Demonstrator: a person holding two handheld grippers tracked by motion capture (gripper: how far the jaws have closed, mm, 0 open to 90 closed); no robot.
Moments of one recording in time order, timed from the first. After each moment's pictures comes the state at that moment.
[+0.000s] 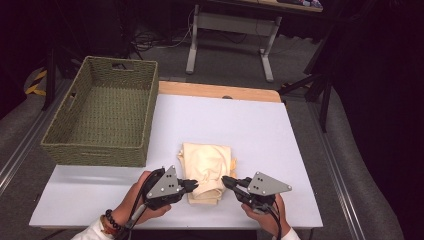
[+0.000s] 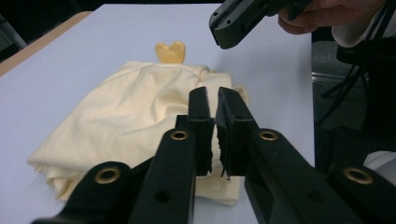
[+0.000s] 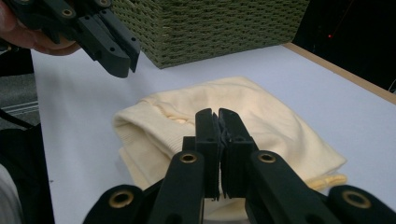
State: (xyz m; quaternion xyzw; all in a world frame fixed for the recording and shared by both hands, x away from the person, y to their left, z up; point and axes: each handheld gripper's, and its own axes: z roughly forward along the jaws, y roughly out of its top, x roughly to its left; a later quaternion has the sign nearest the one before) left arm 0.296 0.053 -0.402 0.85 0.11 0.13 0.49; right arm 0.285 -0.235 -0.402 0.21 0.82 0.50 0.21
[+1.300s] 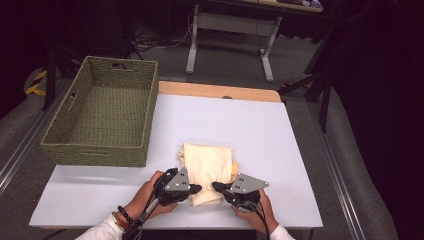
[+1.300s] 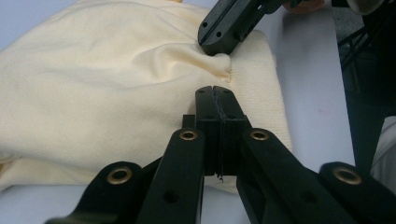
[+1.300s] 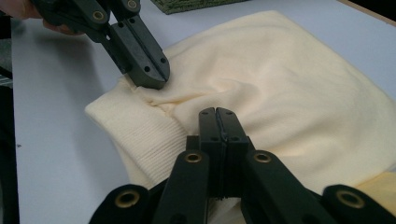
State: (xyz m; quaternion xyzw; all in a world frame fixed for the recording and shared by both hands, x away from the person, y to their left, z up) left arm 0.318 0.035 -0.445 0.89 0.11 0.08 0.44; right arm 0.301 -0.216 -0.445 0.21 0.85 0.44 0.18
